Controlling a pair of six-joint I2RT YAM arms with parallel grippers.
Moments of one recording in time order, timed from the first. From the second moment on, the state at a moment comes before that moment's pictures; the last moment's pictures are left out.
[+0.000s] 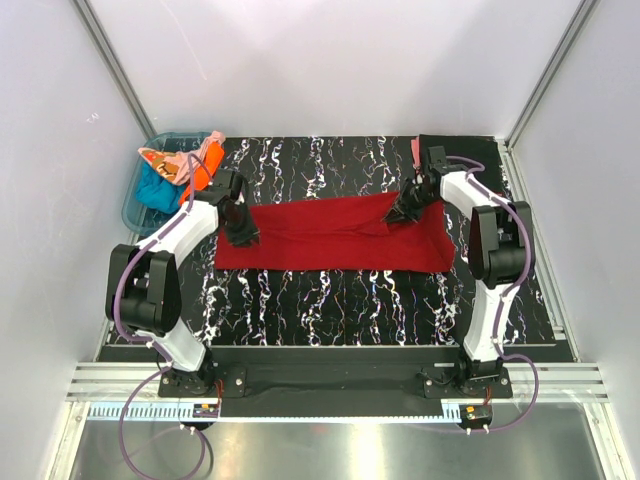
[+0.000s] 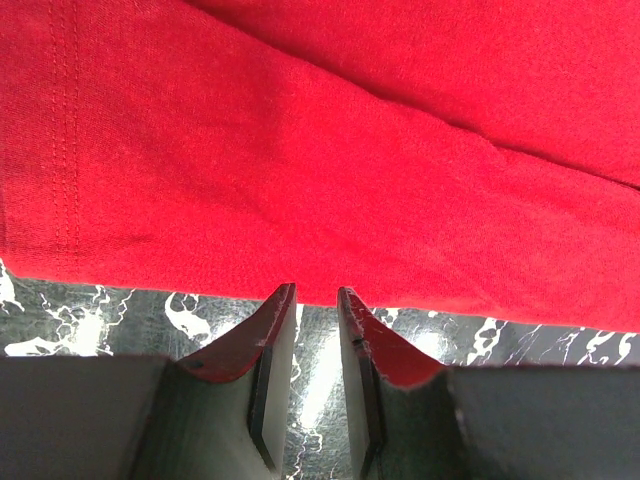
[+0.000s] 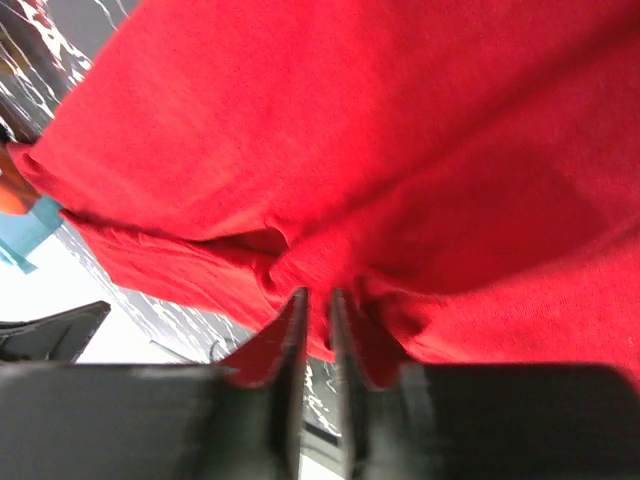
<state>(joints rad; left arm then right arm) -0.20 1.65 1.17 -0.68 0.08 -0.58 0.14 2.04 1.52 -0.64 -0.45 0.70</state>
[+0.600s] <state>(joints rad) -0.20 1.61 1.20 -0.70 -0.01 -0.58 0.19 2.30 1.94 -0.76 -0.45 0.64</state>
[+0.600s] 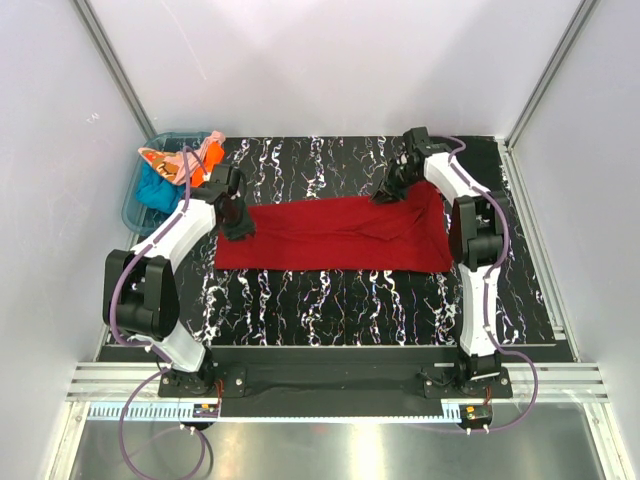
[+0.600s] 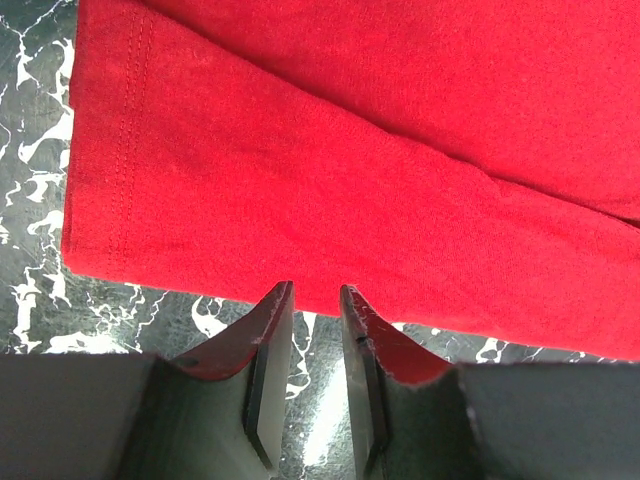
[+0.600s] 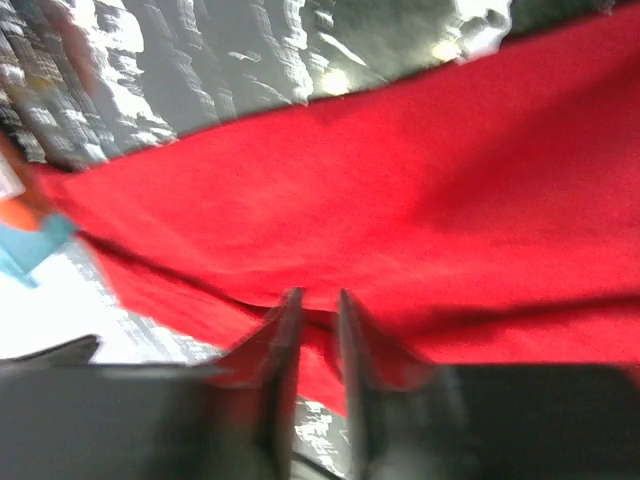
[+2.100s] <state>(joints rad) -0.32 1.61 1.20 -0.64 0.14 -0.48 0.01 2.27 1.88 -0.85 -0.20 0.50</state>
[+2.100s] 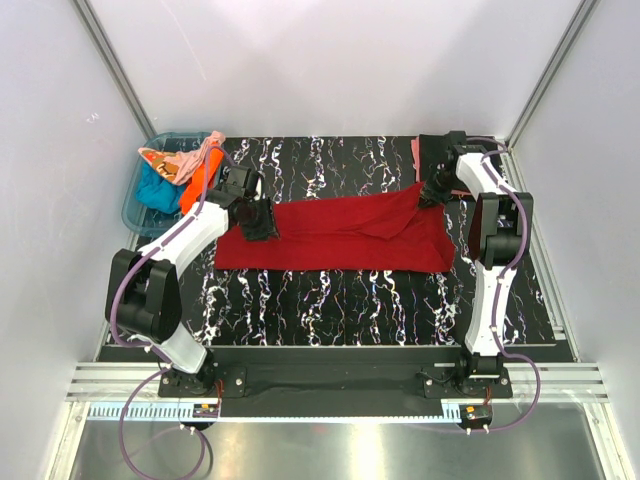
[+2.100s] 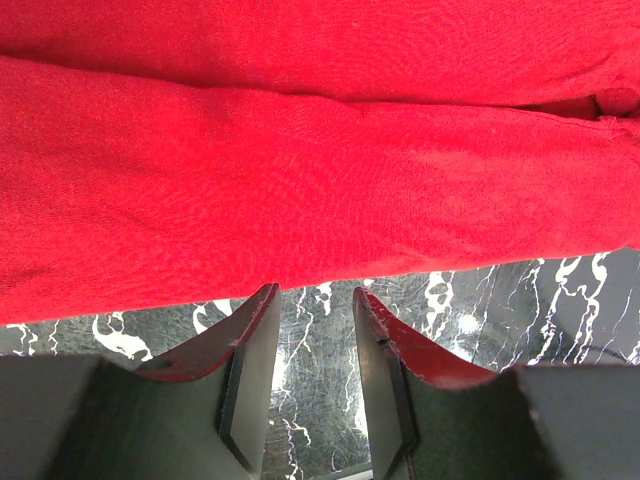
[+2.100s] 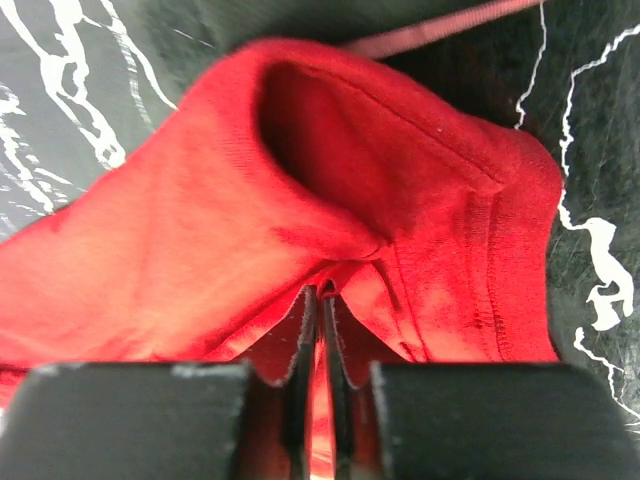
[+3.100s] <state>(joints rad) -0.32 1.61 1.20 -0.63 0.15 -0.49 0.04 2.37 2.09 -0.89 -0.28 0.55</state>
